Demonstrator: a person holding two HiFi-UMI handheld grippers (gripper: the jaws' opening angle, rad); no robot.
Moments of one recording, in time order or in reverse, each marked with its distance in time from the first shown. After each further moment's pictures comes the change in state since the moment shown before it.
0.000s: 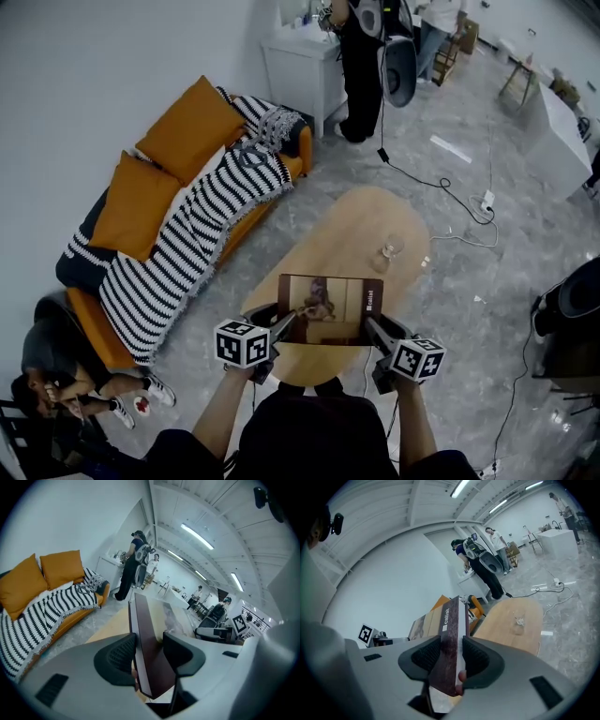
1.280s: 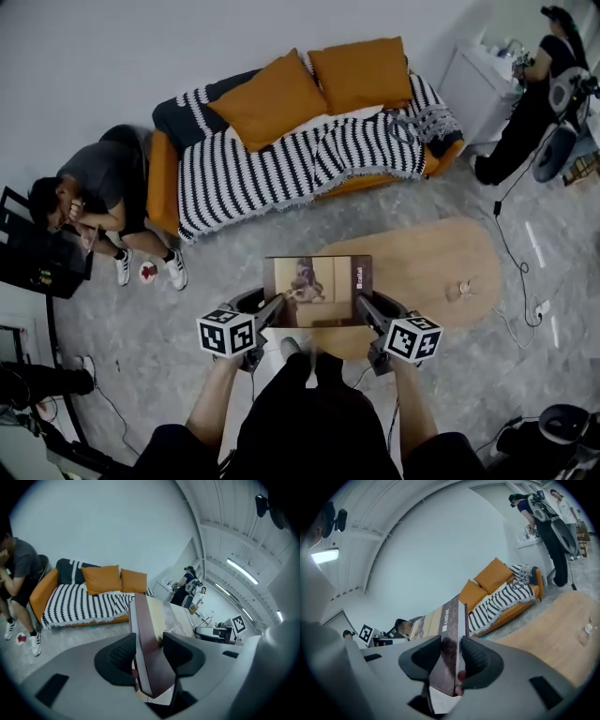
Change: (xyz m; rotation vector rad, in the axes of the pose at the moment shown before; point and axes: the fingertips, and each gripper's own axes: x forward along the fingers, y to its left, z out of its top) left arm -0.242 0.085 -0.170 -0.444 -0.364 0.453; right arm 0.102 0.198 -0.146 -0.362 0.457 0.448
